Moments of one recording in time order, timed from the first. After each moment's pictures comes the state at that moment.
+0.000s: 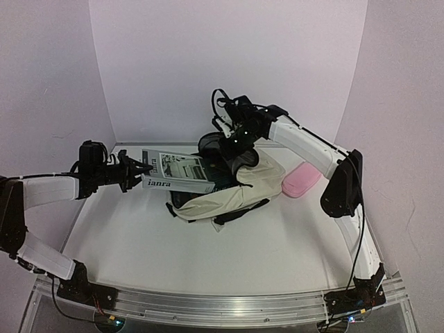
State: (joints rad) left arm -0.18 1.33 0.71 0.22 0.76 -1.23; right arm 0.74 2.36 2.46 -0.98 0.04 0.02
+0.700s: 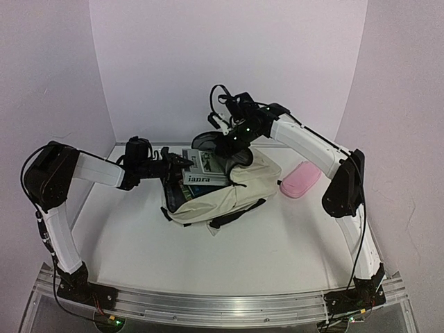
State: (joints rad) left arm -0.41 1.84 1.00 0.53 0.71 -1.34; right arm 0.74 2.34 2.46 -0.95 -0.11 0.02
